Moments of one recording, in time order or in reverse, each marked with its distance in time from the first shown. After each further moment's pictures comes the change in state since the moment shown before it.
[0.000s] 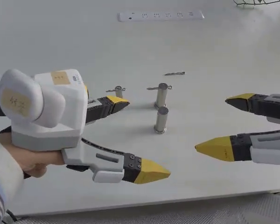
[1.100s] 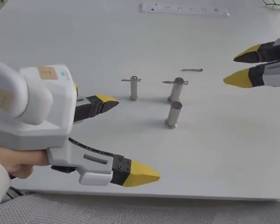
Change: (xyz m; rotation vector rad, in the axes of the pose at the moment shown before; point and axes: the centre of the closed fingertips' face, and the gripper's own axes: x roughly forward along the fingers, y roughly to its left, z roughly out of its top) left arm -0.029 0.001 -0.023 -0.088 0.027 0.114; right arm 0.033 -0.096 0.054 -0.351 0.184 0.019
